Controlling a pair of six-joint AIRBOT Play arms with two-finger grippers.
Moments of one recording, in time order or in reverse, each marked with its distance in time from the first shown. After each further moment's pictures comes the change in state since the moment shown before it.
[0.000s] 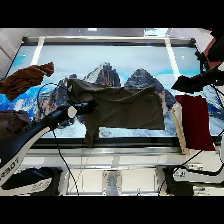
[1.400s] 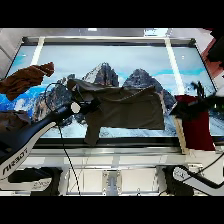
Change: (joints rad) left arm 0.000 -0.106 0.080 -0.196 0.019 0.102; right arm -0.177 0.243 -0.571 0.116 0.055 -0.021
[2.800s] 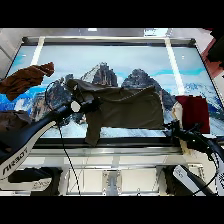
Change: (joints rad) left arm 0.000 0.000 0.011 -0.006 -0.041 0.051; right arm -0.178 0.137 -0.652 0.515 -0.586 0.126
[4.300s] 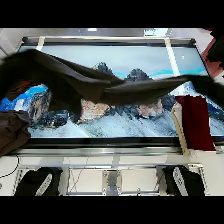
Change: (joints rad) left arm 0.340 0.944 0.141 0.140 -0.075 0.340; right arm 0.235 0.444 0.753 -0.126 0.059 -0.260
